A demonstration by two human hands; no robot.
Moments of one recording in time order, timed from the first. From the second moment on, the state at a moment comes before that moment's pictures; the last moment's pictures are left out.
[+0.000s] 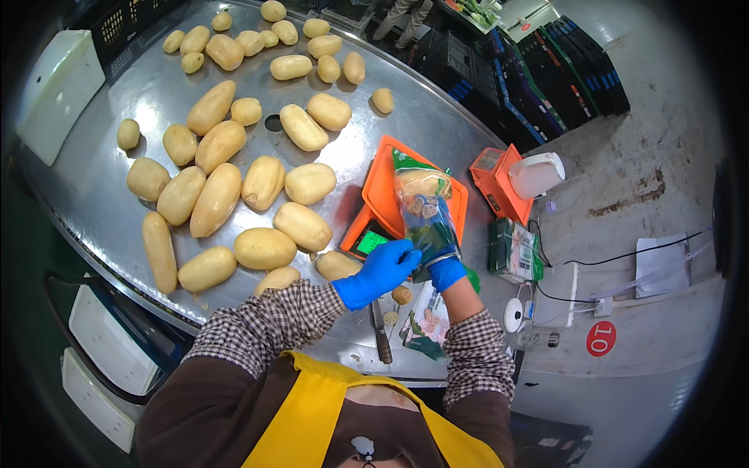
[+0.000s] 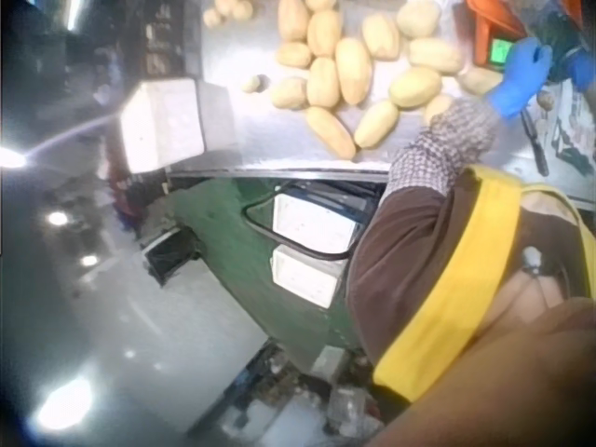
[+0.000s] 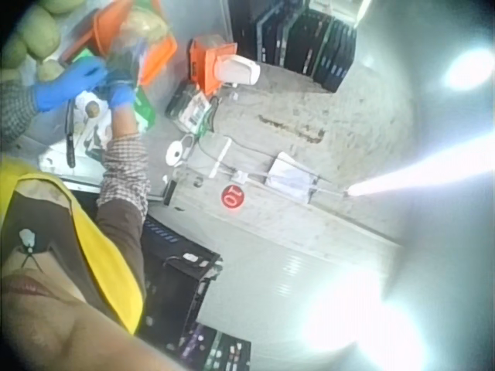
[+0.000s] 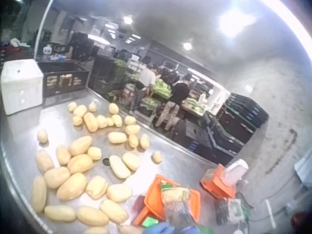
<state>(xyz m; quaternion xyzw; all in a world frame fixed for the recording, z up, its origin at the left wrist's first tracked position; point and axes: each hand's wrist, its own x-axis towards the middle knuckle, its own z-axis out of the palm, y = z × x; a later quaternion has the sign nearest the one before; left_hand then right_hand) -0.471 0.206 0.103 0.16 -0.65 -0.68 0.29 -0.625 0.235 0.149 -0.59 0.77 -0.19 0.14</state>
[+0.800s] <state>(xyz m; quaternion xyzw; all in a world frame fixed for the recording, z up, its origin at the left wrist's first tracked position) -0.502 0.217 0.172 0.12 -0.73 -0.61 0.28 -0.635 0.246 0.218 -0.72 0.68 -0.02 0.16</state>
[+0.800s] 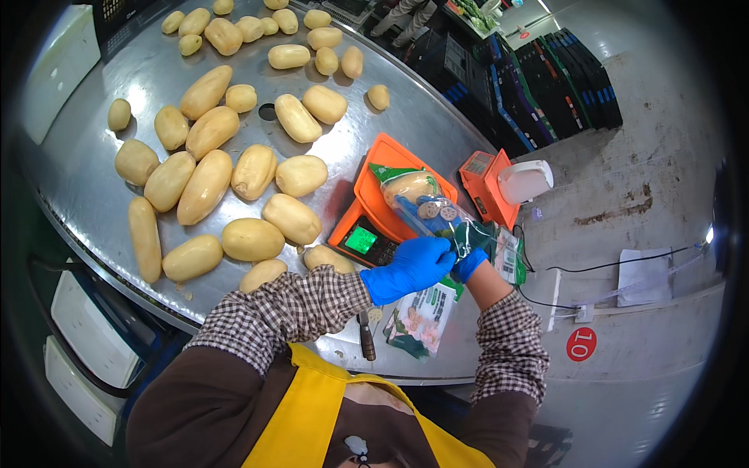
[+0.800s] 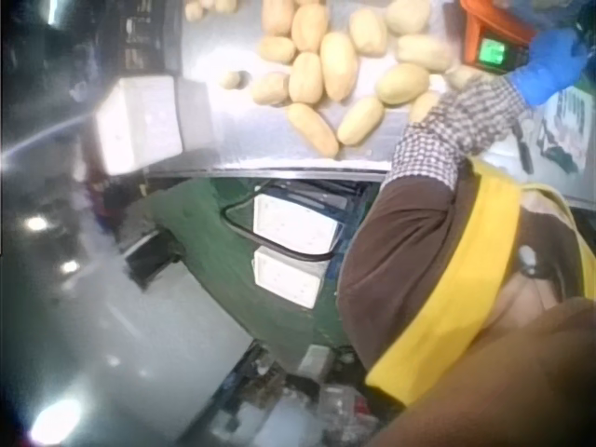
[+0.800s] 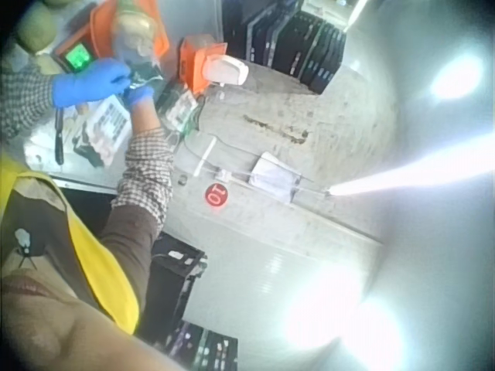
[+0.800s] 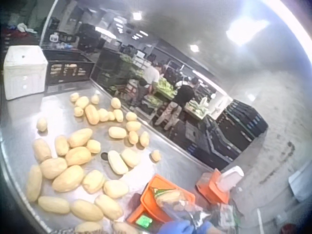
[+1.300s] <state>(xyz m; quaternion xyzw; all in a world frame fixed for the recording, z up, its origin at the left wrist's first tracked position) -0.472 0.216 0.154 0.11 -0.73 -0.61 0.29 -0.624 0.249 0.208 -0.73 0.66 -0.02 0.16</state>
